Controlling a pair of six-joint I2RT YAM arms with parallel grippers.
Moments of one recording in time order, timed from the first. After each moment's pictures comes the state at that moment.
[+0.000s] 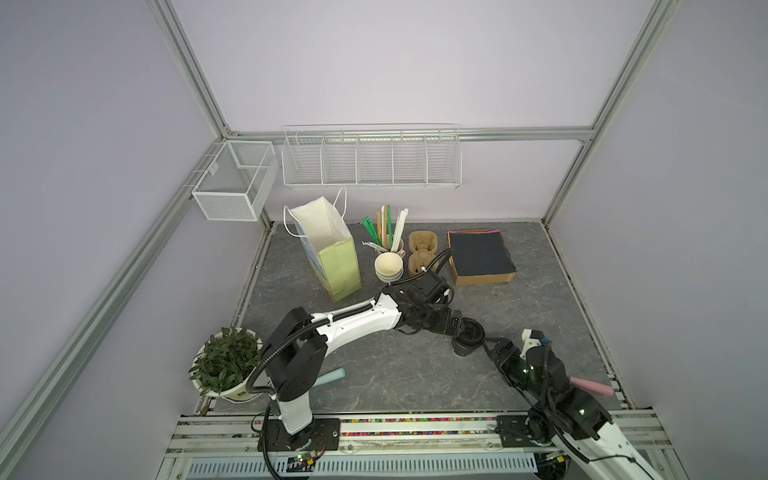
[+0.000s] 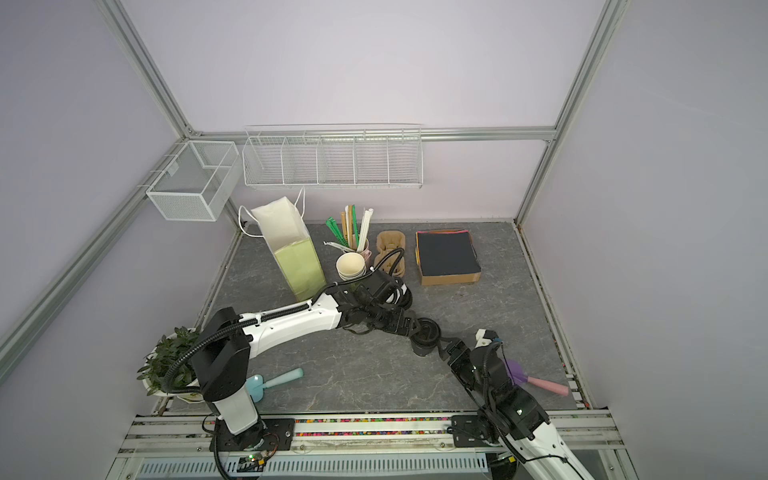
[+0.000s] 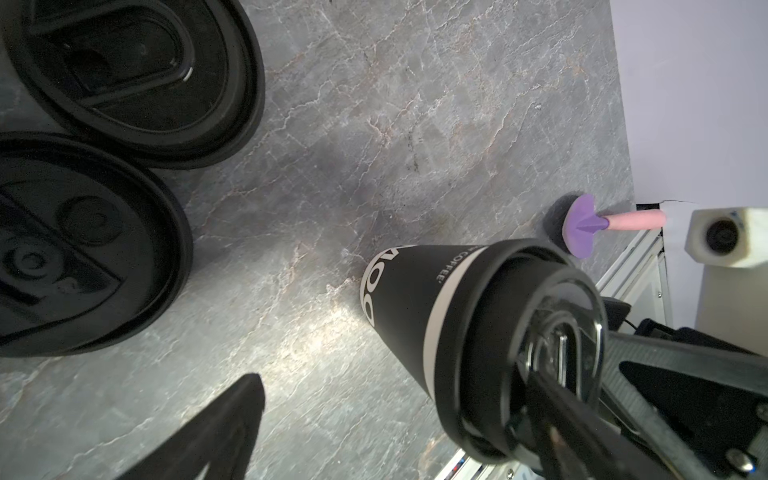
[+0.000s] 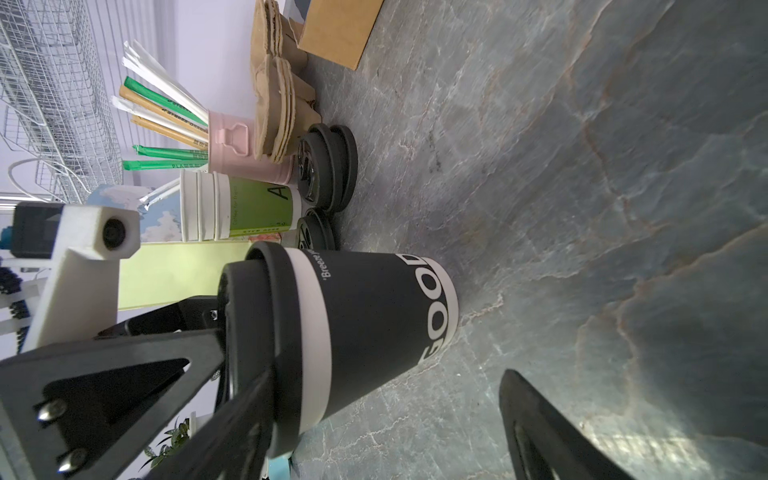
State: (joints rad) left arm -1.00 1.78 1.32 -0.50 0.25 -0.63; right arm 0.59 0.15 0.19 -0.60 0.05 1.31
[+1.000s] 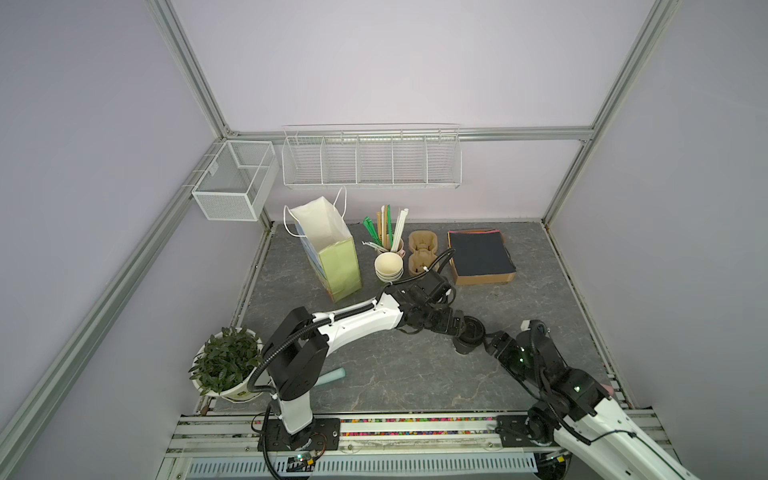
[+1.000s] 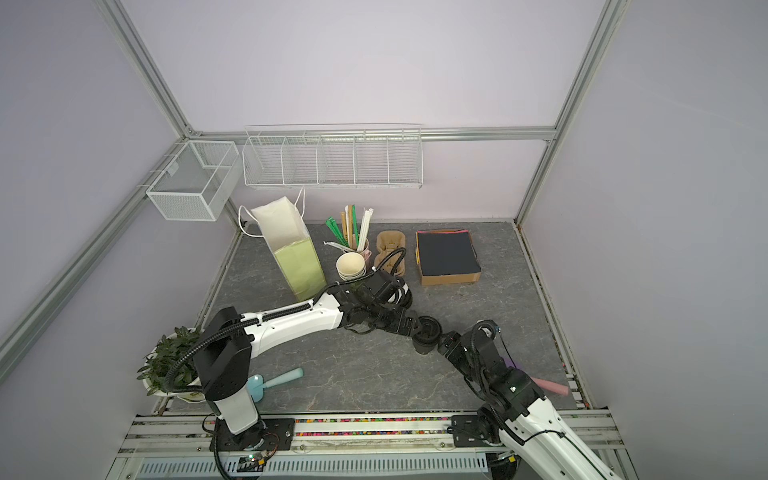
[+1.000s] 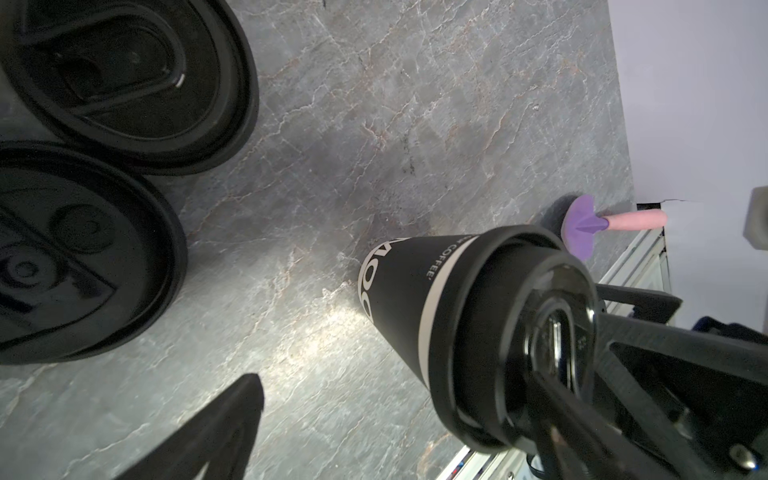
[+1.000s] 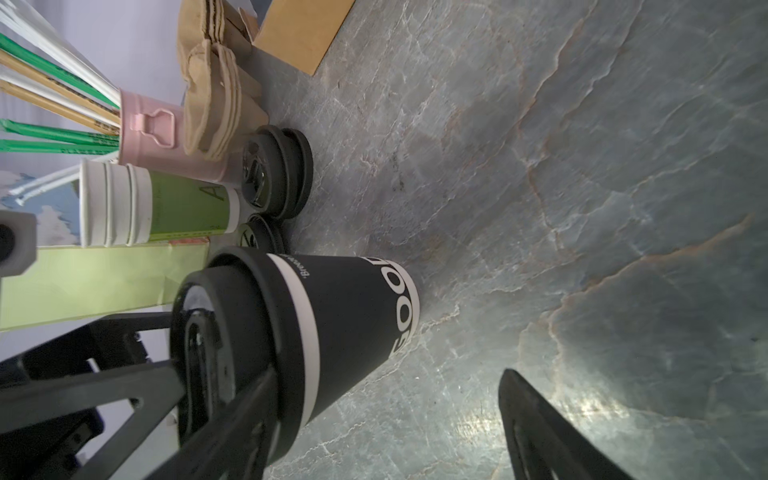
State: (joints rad) left arm -1.00 1.79 1.35 -0.53 0.23 -0.62; right arm 0.60 0.49 0.39 -0.67 0.11 1.17
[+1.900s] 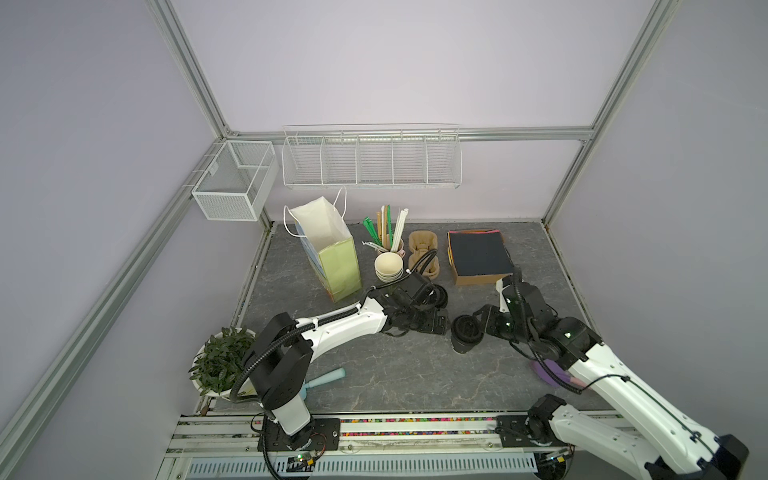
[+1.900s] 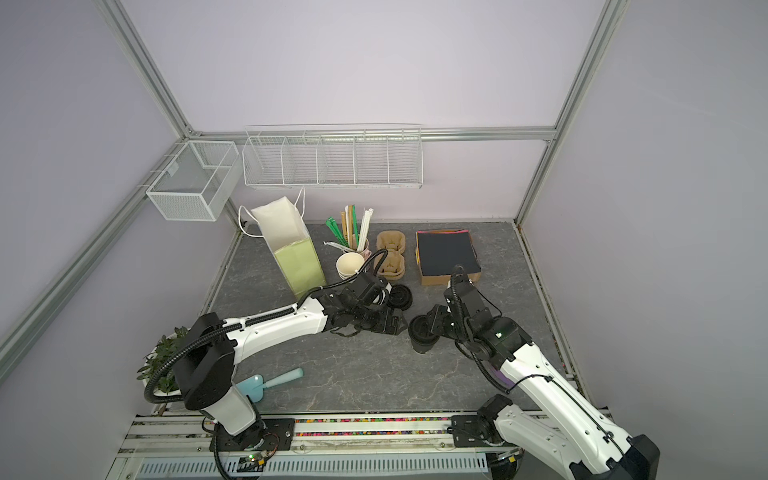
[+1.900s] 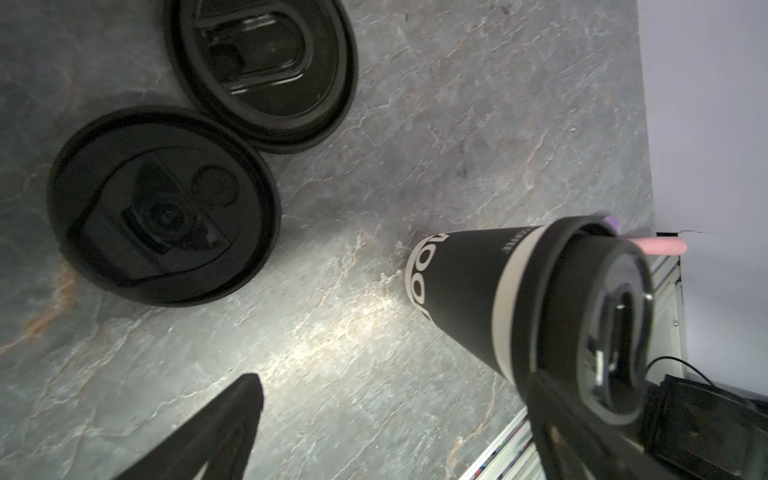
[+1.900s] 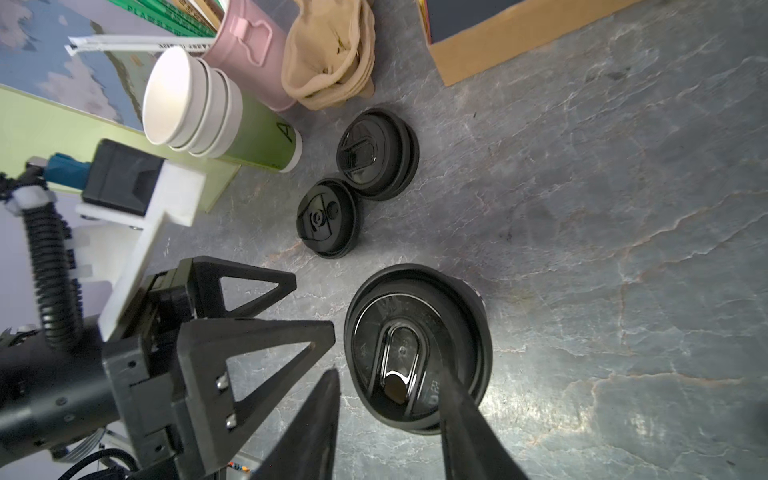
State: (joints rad) left arm -0.94 1.68 1.17 -0.44 0.21 -0.66; right arm 0.60 0.93 0.86 -0.78 0.00 0.77
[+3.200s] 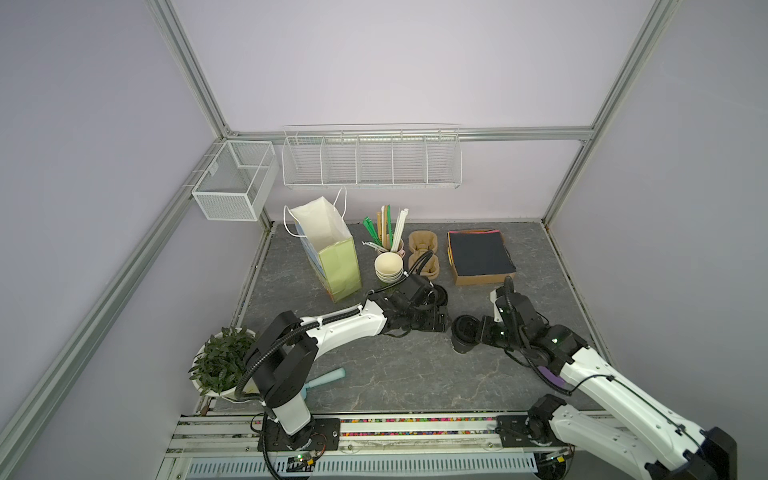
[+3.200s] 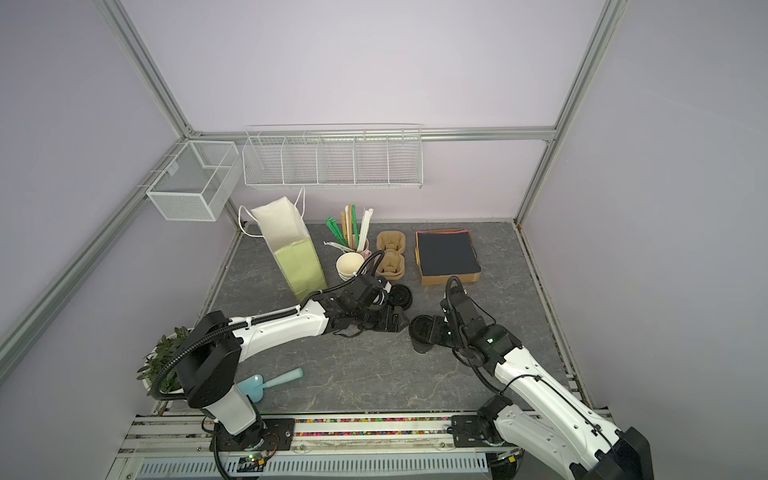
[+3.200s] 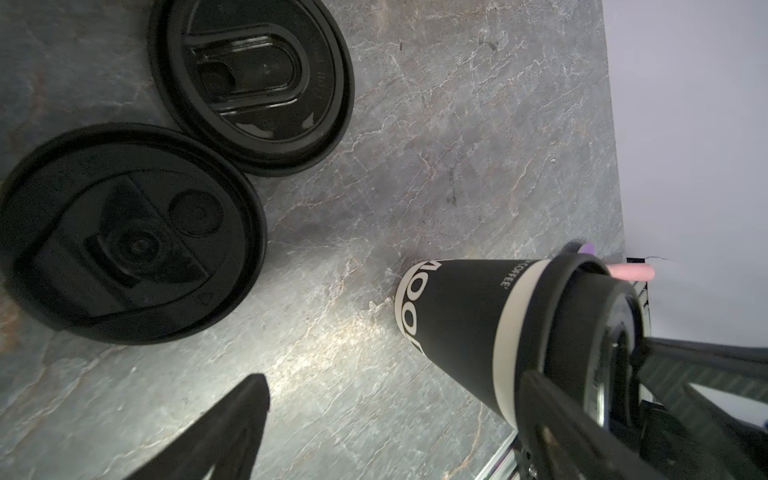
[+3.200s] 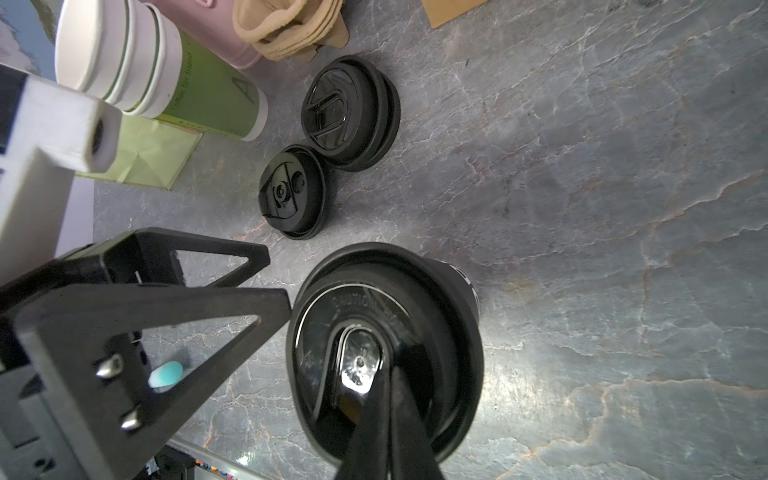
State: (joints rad) left arm -0.93 1.70 1.13 -0.30 0.23 -0.72; right arm 0.60 0.91 0.70 -0.68 -0.01 0.78
